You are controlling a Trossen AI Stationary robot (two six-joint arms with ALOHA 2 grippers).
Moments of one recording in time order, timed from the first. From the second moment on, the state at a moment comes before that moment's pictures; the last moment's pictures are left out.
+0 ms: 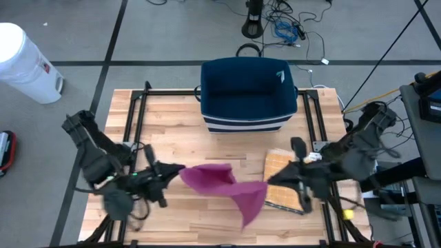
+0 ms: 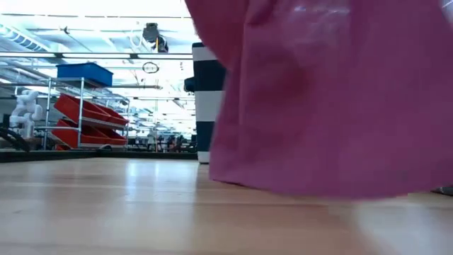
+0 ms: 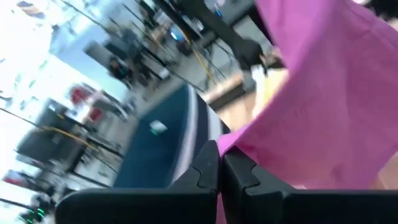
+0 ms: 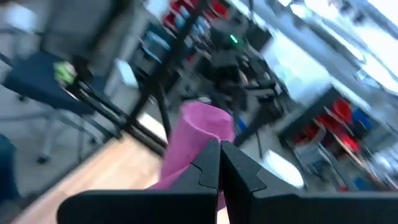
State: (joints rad) left arm -0.82 1.38 1.53 -0.76 -1.14 0.21; right arm 0.75 1.27 1.51 -0.35 0.60 -0.49
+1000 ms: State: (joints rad) left arm -0.73 1.42 1.66 -0.97 -1.12 0.24; right arm 0.75 1.31 1.61 -0.77 0.72 -0.11
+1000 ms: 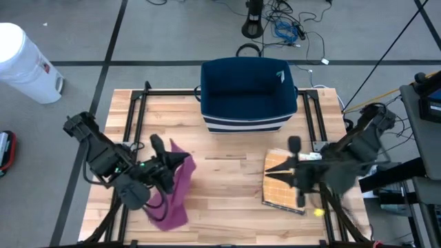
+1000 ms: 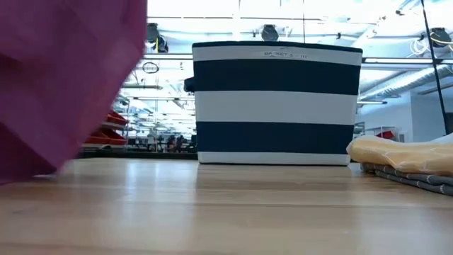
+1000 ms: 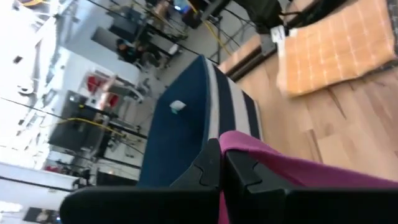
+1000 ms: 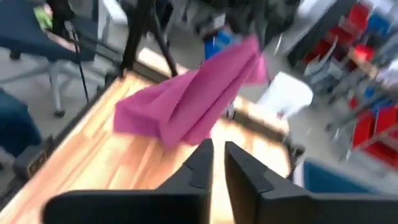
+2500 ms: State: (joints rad) left arm -0.60 1.47 1.65 -0.94 -0.61 0.24; right arm 0.34 1.83 1.03 0.72 -0.05 -0.11
